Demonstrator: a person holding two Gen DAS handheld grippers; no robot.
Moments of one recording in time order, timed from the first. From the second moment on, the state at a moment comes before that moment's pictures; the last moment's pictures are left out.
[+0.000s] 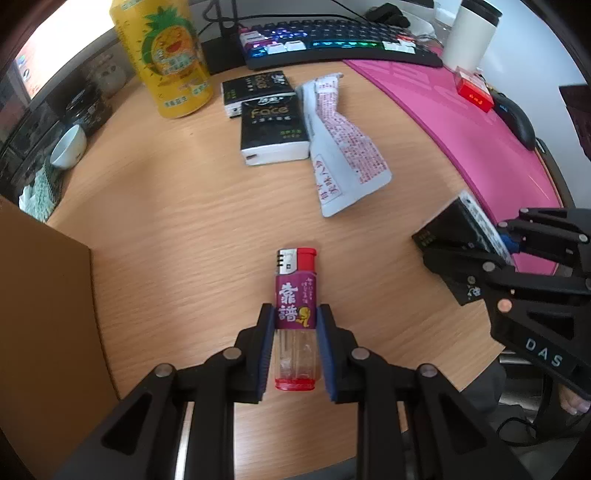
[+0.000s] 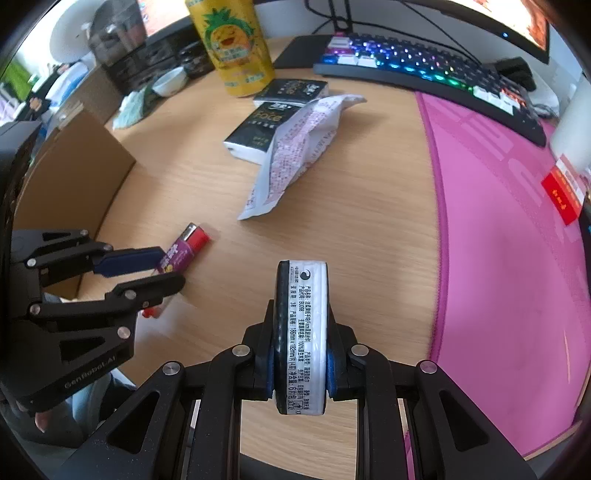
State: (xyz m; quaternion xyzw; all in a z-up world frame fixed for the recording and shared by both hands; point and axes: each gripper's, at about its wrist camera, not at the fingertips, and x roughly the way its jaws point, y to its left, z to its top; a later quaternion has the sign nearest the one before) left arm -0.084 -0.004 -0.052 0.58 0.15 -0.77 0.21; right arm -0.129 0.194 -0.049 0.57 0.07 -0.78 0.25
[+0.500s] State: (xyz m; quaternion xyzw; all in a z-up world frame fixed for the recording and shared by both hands) left arm -0.041 -0.023 0.015 0.52 0.19 -0.81 0.21; right arm -0.120 0.136 0.012 0.51 0.10 -0.77 0.36
